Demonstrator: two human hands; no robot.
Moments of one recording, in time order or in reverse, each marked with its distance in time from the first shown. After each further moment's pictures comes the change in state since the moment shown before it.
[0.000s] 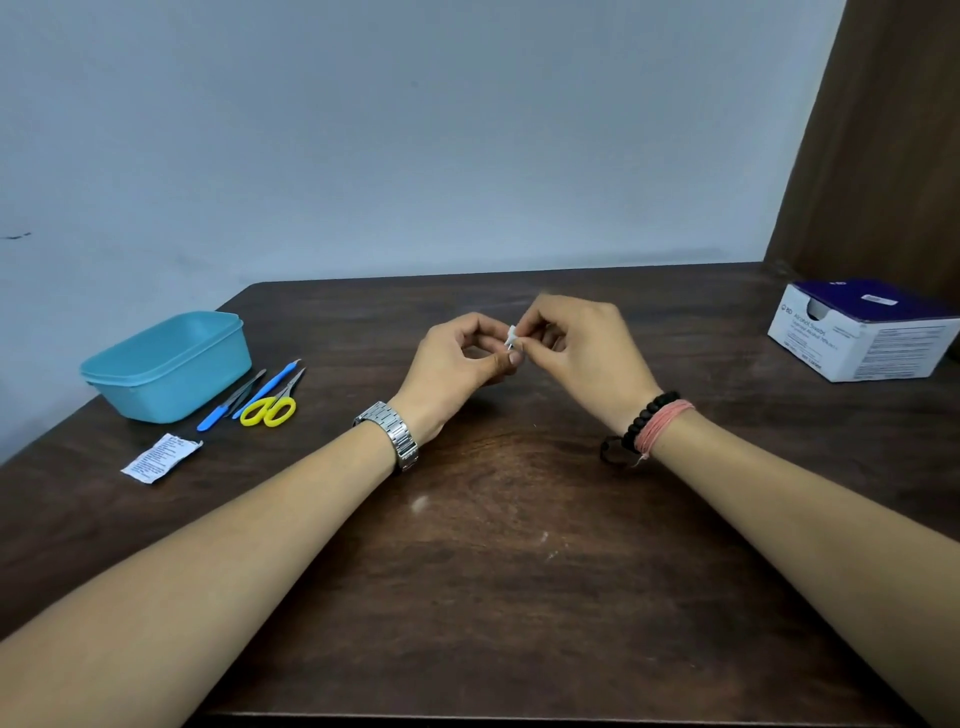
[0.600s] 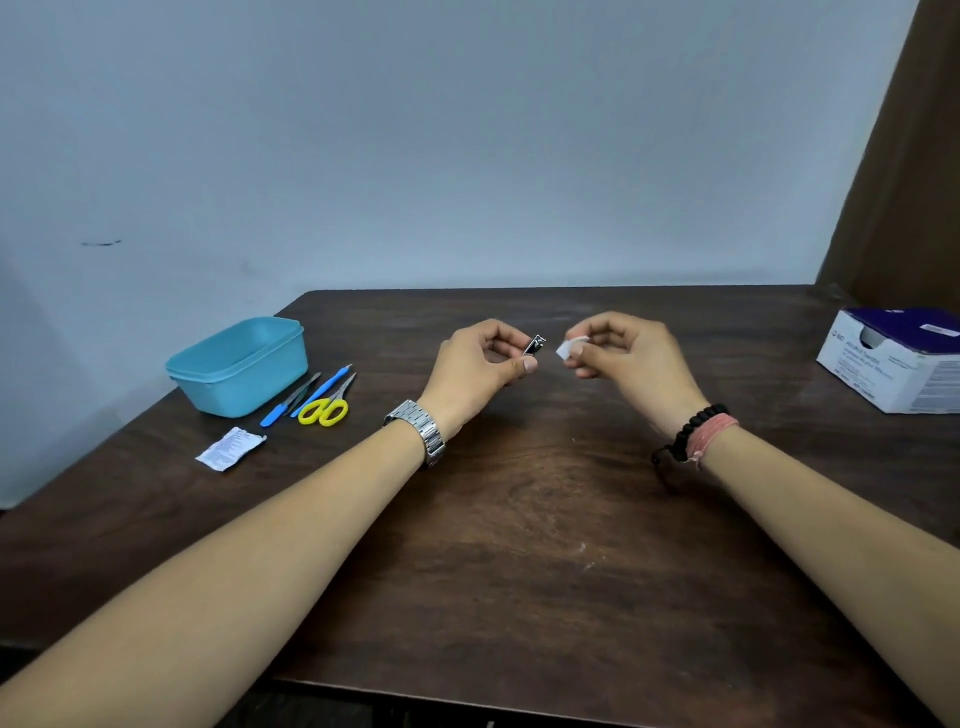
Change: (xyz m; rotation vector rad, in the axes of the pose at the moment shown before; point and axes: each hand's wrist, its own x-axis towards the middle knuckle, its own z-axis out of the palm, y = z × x) left_hand 0.000 0.007 -0.025 0.257 0.130 -0.012; right_hand 0.003 0.007 0.001 0.576 -0.026 0.406
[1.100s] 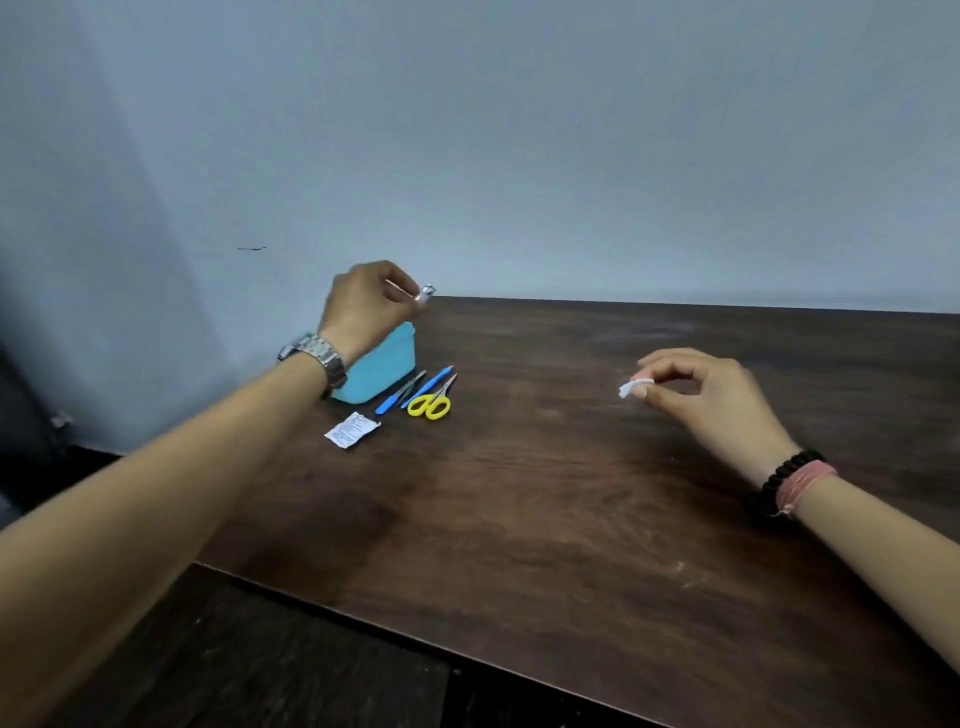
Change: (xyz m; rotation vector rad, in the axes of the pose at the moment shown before) left_hand -0.010 0.016 -0.199 0.604 0.361 -0.083; right_hand -0.014 -0.005 0.019 -0.288 -0.117 -0.187
